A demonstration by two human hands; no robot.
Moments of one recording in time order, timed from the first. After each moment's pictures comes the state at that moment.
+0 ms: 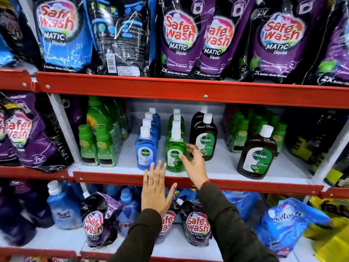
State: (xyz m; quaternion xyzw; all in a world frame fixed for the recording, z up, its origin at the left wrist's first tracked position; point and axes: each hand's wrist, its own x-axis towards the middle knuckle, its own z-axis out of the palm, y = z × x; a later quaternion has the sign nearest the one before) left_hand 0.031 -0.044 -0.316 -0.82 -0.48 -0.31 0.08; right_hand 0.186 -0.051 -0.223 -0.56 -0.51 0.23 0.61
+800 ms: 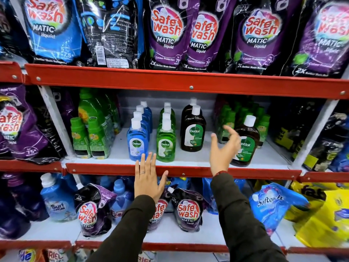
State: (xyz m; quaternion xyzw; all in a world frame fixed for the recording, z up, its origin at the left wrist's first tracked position) left_hand 0.035 -0.052 -0.310 -0.81 -0.51 -0.29 0.07; right_hand 0.250 -0.114 -0.193 -0.59 -0.34 -0.08 0.72
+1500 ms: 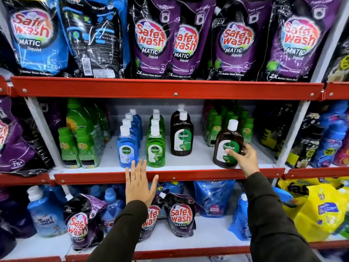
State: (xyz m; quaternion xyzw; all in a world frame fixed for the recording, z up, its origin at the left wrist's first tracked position) left_hand 0.038 -0.055 -0.306 -0.80 -0.51 -0.31 0.06; right_hand 0.384 -0.165 -0.208 -0.62 -0.34 0.18 0.68
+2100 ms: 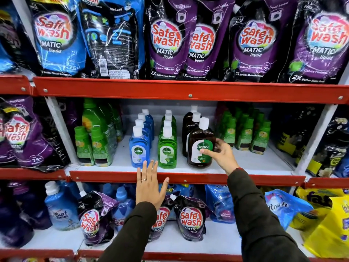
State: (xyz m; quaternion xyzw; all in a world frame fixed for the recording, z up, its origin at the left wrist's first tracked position) left_hand 0.034 -0.051 -0.310 -0.81 -0.50 -0.31 0.06; right_hand 0.299 -0.099 -0.192 -0.57 -0.48 0.26 0.61
